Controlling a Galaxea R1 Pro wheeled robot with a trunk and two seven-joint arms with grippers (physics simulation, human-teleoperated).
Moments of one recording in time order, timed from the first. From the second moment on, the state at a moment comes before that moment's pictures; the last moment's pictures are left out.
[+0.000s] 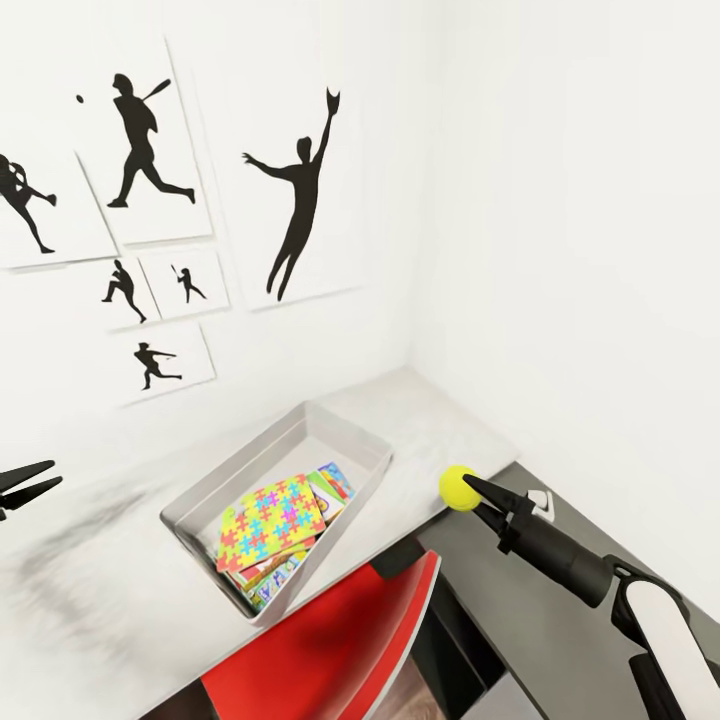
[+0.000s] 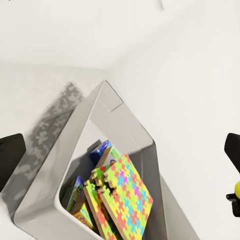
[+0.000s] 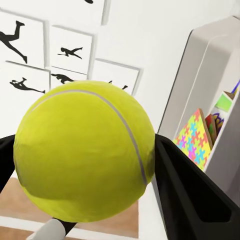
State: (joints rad) left arm -0.93 0.83 0.06 -0.11 0.48 0.48 -1.57; right arm -0.20 -0.14 -0.17 -1.61 -1.33 0.96 0.32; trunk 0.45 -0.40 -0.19
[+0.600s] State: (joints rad) left arm -0.93 0.83 0.06 -0.11 0.48 0.48 -1.57; right arm -0.20 -0.14 -0.17 -1.61 -1.33 0.96 0.32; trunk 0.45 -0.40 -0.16
